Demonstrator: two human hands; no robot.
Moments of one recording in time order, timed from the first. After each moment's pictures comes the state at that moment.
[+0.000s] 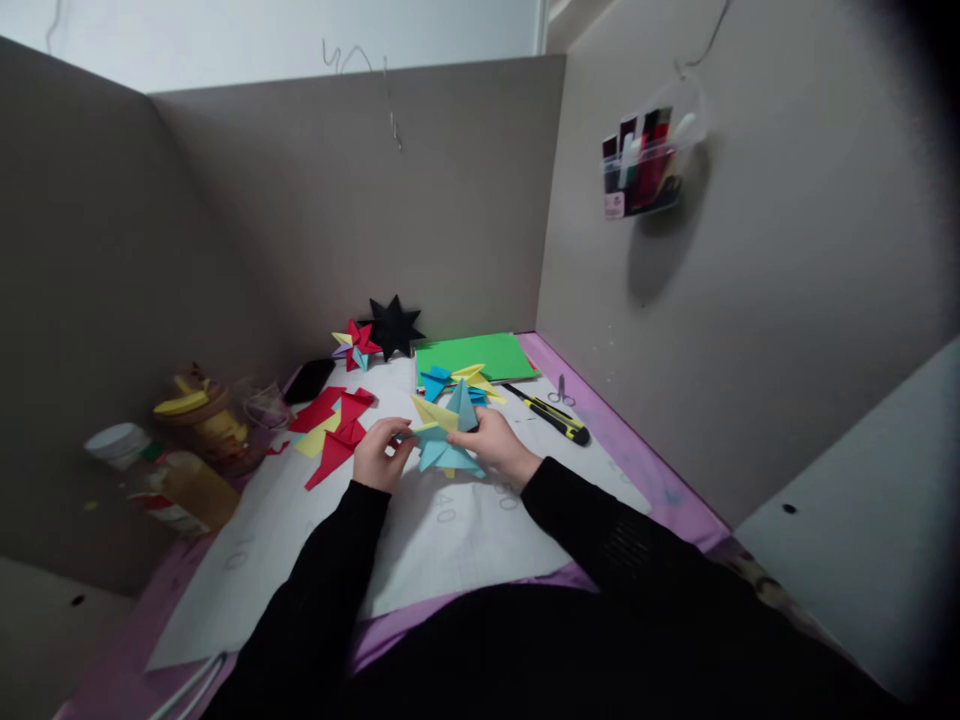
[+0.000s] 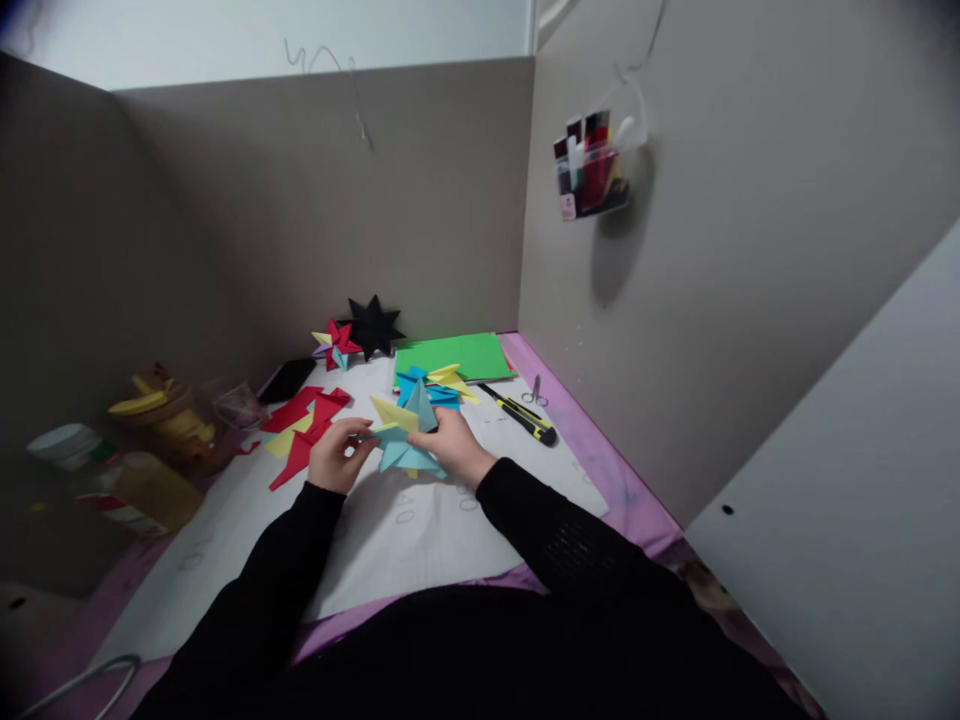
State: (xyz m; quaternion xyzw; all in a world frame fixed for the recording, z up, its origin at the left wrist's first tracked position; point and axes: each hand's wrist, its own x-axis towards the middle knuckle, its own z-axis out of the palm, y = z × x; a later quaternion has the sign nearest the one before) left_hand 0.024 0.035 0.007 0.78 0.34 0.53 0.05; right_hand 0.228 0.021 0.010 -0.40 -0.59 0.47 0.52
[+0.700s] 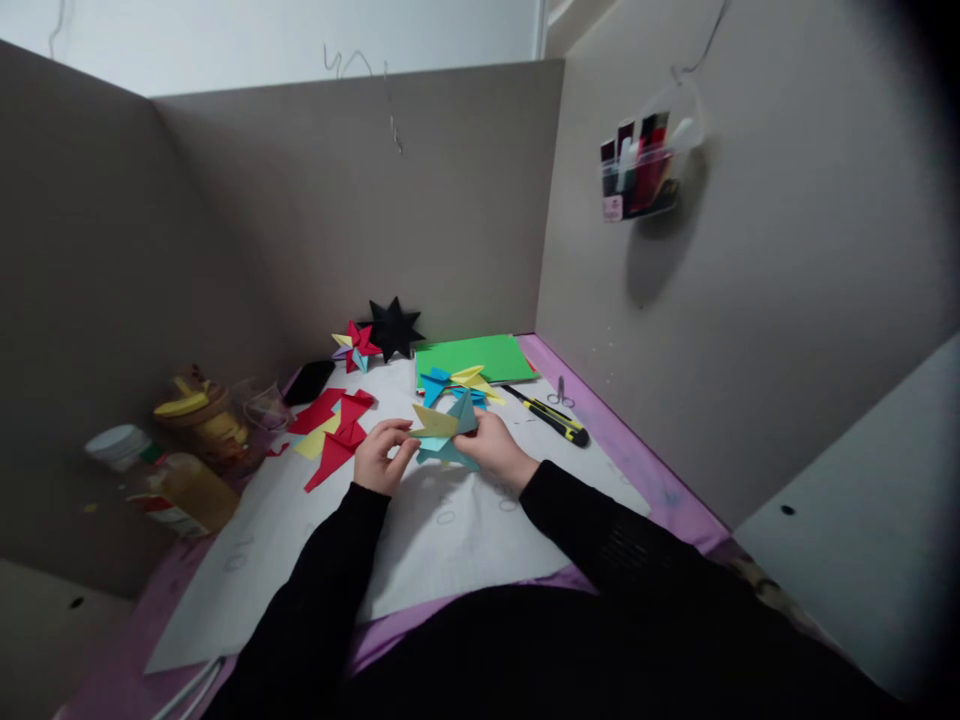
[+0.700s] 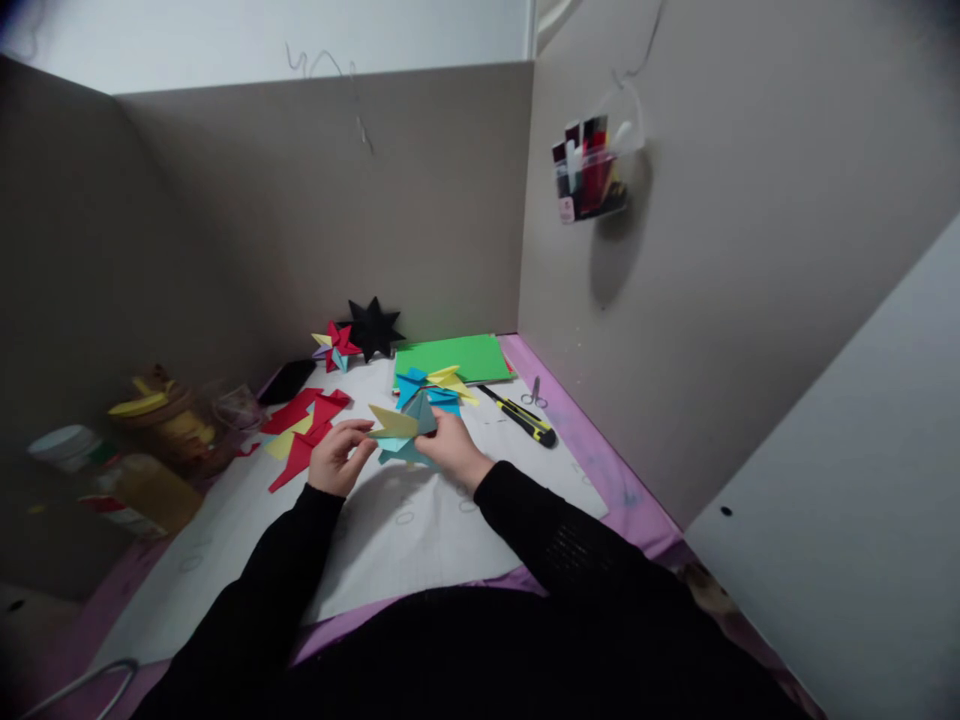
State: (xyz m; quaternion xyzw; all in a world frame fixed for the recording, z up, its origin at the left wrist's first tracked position) left_hand 0.024 0.027 0.014 0.79 0.37 0.49 0.06; right_hand 0.224 0.022 0.008 -0.43 -0.62 0.38 0.53
